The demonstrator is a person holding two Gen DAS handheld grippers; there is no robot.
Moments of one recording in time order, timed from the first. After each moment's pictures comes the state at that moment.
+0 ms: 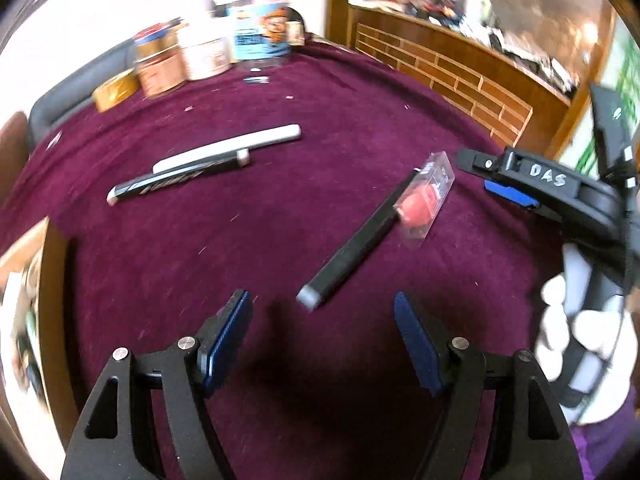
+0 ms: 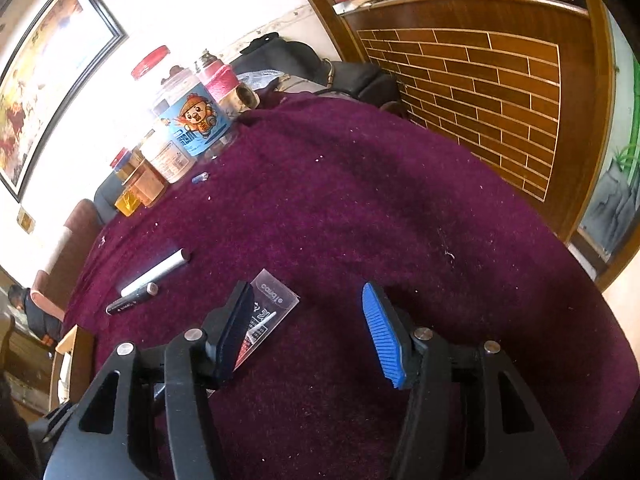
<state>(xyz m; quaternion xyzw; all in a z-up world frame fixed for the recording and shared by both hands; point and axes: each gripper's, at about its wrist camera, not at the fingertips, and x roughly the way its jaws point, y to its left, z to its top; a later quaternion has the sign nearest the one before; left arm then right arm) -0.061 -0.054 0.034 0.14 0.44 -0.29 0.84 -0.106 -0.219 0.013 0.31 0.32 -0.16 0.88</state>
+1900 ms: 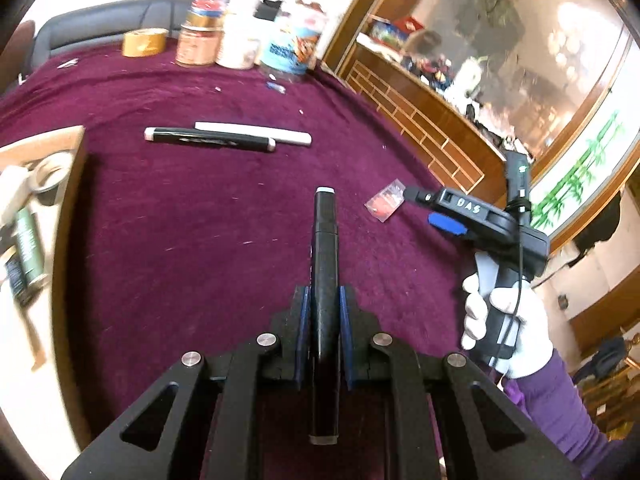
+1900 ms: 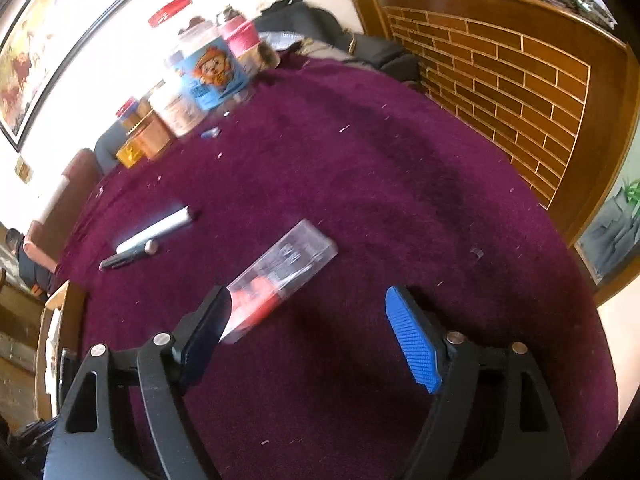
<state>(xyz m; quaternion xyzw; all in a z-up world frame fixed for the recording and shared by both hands) -0.089 0.068 0.060 -0.05 0.44 -0.36 0.82 -0.089 -0.204 0.017 0.26 0.39 -0.12 0.88</state>
